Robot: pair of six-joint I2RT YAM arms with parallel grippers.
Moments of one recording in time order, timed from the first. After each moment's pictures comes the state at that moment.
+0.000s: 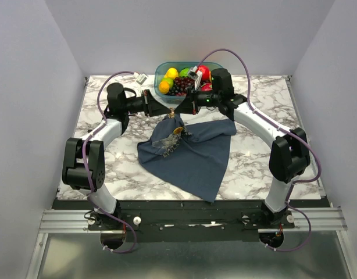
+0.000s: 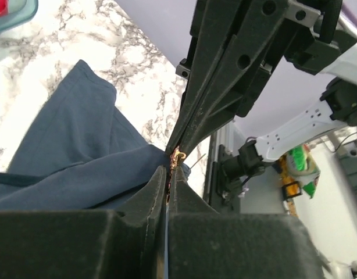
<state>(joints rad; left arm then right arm) -0.13 1.67 1.04 0.65 1.22 -0.82 0.52 1.84 1.53 -0.07 -0.86 0.23</state>
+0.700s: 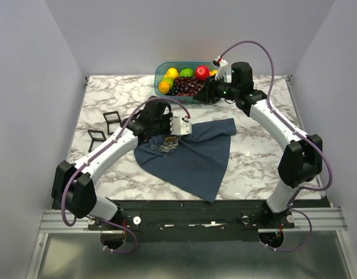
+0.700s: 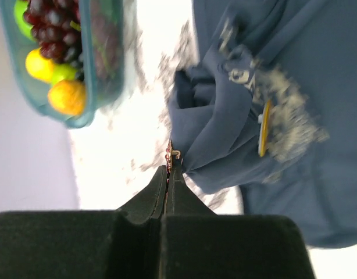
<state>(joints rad) -0.57 1.43 1.20 -0.53 0.11 1.01 0.37 1.74 1.52 -0.18 -0.61 0.19</state>
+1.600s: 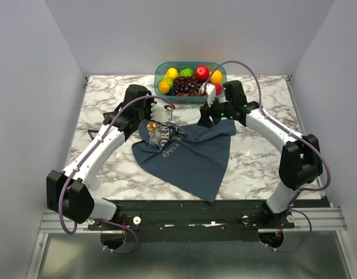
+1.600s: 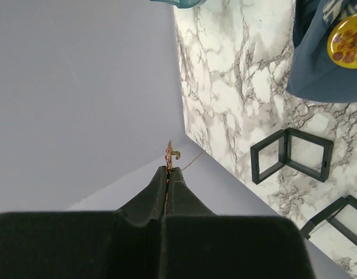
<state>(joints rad) -0.41 1.37 1.22 -0.44 -0.19 1.41 0.40 1.71 1.36 -0.30 -0.58 -0.30</state>
